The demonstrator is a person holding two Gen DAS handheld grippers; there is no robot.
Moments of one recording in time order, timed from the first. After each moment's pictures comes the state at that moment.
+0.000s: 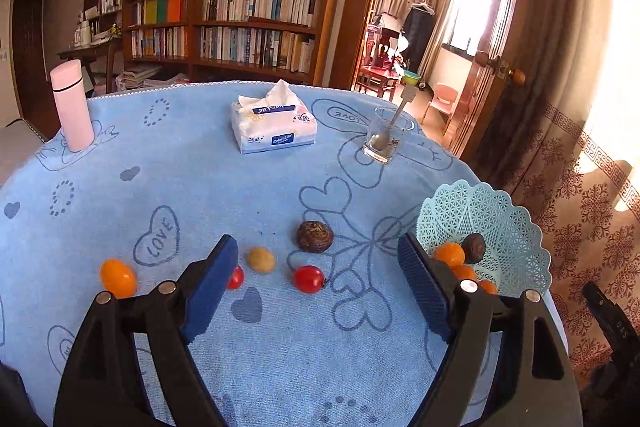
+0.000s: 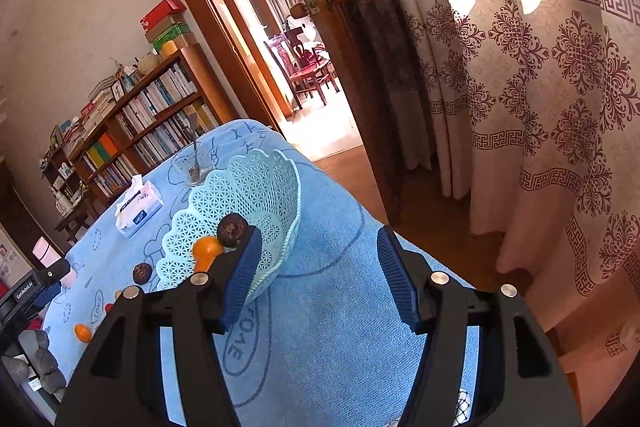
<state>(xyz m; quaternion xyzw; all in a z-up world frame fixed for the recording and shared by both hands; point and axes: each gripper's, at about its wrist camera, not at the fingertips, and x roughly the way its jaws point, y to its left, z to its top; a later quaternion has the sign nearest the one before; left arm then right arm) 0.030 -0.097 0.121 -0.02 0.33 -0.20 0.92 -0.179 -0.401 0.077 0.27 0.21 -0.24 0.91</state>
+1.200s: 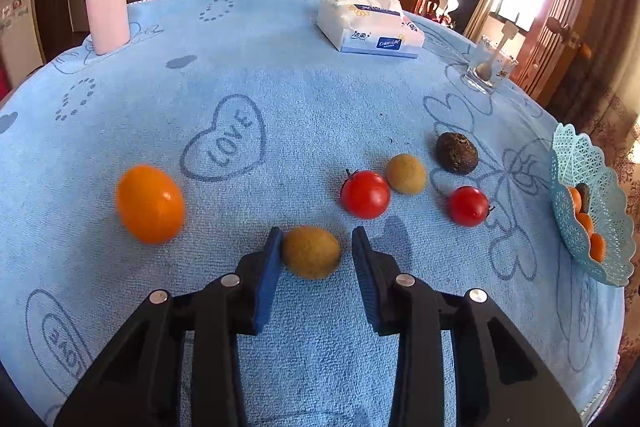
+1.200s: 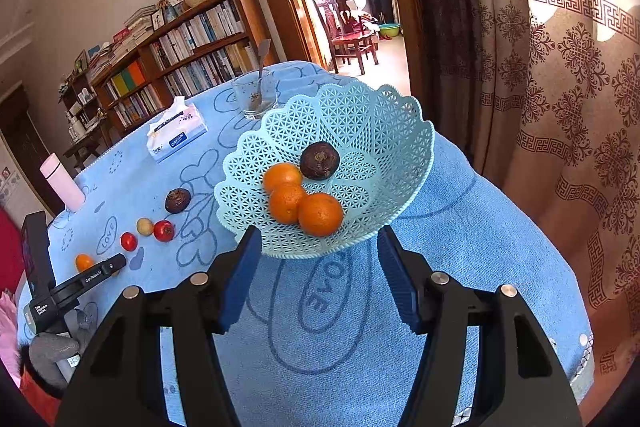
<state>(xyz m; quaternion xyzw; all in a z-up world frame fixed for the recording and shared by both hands) 0.074 -0.033 0.016 -0.02 0.42 -0.14 0.90 -0.125 -0.309 0.067 0.19 0.29 -0.18 0.92</state>
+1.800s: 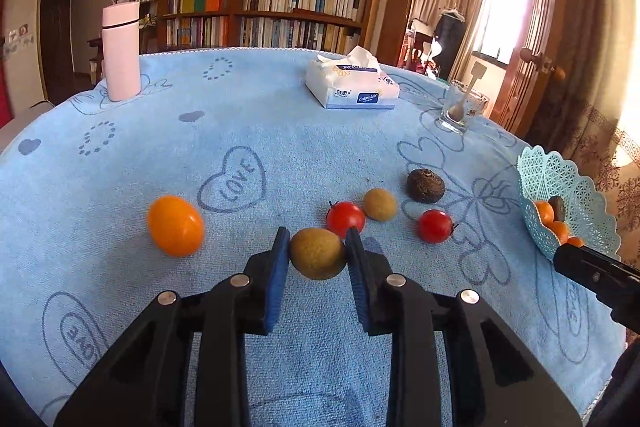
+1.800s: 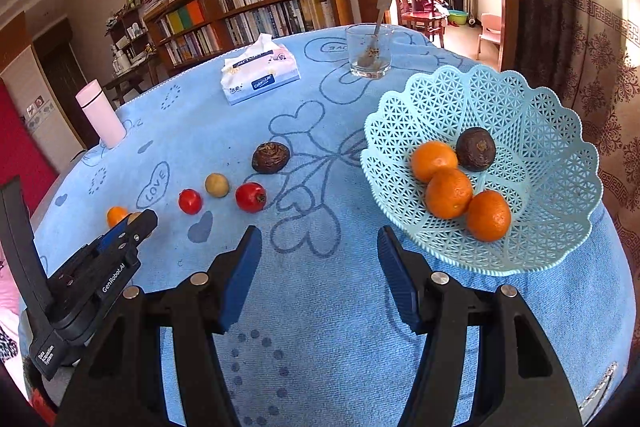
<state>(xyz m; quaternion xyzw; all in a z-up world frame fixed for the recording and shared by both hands) 0.034 -0.026 0.037 -0.02 0.32 -0.15 0.94 -0.032 -0.222 0.058 0.13 0.36 -0.06 0.92</state>
